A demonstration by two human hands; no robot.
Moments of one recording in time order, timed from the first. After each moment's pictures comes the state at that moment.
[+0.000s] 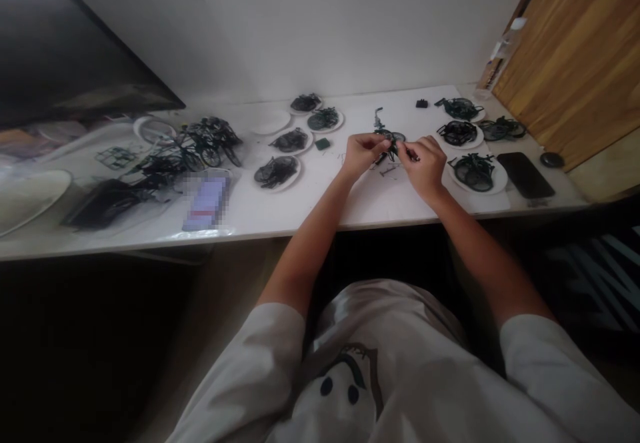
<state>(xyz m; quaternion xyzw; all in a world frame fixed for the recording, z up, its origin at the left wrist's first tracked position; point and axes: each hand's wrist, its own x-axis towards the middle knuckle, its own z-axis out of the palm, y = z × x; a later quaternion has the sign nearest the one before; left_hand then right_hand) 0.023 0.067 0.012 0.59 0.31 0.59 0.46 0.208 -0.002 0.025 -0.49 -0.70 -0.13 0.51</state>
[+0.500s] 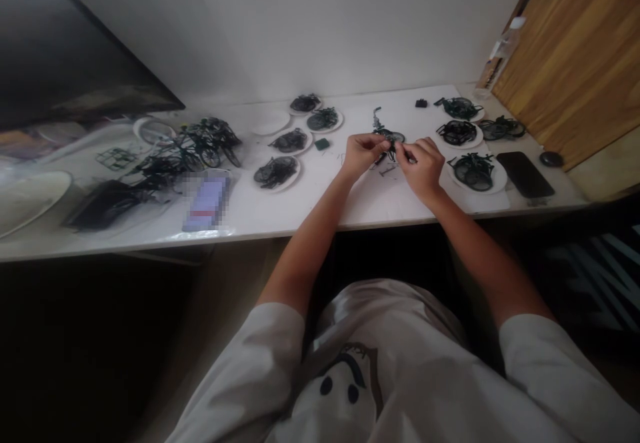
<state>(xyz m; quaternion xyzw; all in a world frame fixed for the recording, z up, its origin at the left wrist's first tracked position) 0.024 0.068 0.011 0.59 0.30 0.59 0.46 0.205 -0.004 0.022 -0.50 -0.70 -0.10 0.50</state>
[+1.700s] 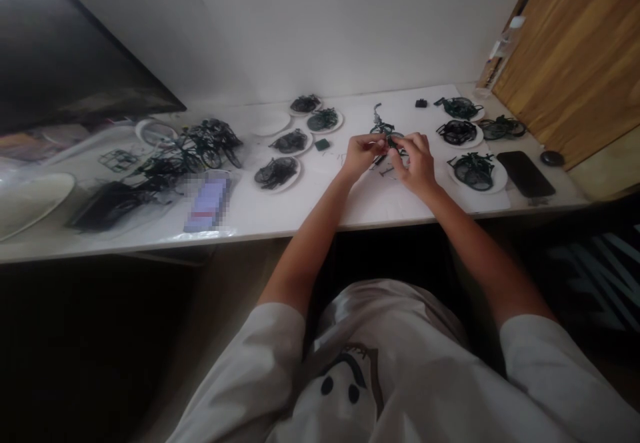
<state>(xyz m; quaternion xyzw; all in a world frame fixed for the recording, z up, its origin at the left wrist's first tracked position) 0.020 0.067 0.012 0.58 0.26 0.56 0.52 0.209 0.000 0.015 -0.45 -0.75 -0.04 0.47</state>
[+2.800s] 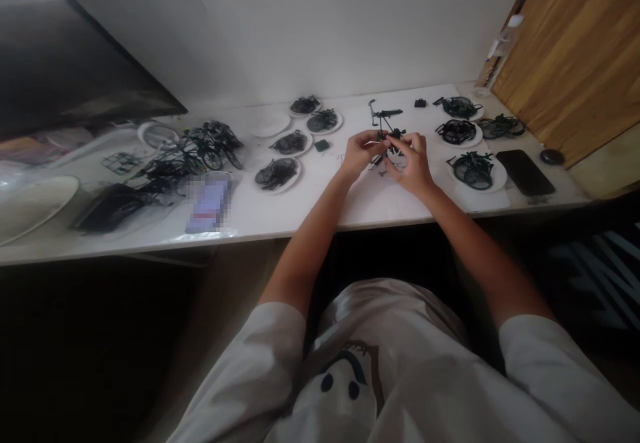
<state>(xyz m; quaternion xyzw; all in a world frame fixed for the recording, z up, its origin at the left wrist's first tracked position) 0.018 0.060 0.020 0.58 0.29 0.56 0.52 0.212 0.014 0.000 -0.43 -0.77 0.00 0.48</state>
